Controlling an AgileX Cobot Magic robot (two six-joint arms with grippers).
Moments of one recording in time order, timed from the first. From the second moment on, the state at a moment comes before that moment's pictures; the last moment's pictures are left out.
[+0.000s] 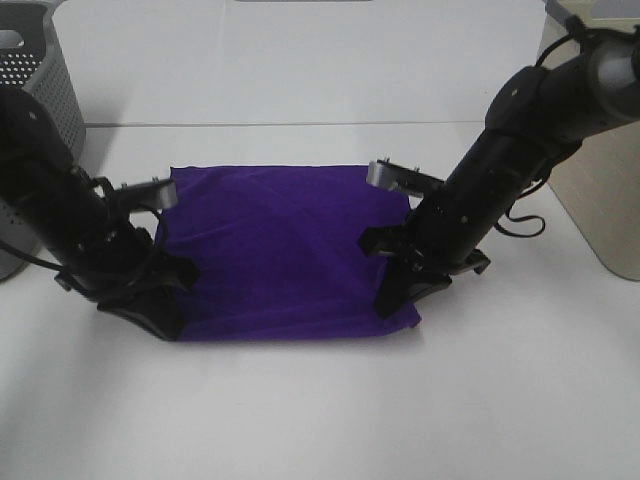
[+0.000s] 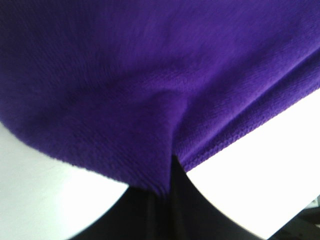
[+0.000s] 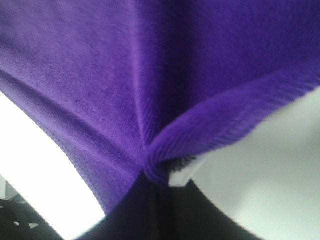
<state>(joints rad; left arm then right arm) -0.26 1.97 -1.05 -0.61 0.76 0.51 0.33 2.09 -1.21 0.71 0.86 -0.52</state>
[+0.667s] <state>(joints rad) -0.26 1.96 -1.36 -0.54 0.60 0.51 0.33 2.11 -1.60 0.56 0.70 -0.38</state>
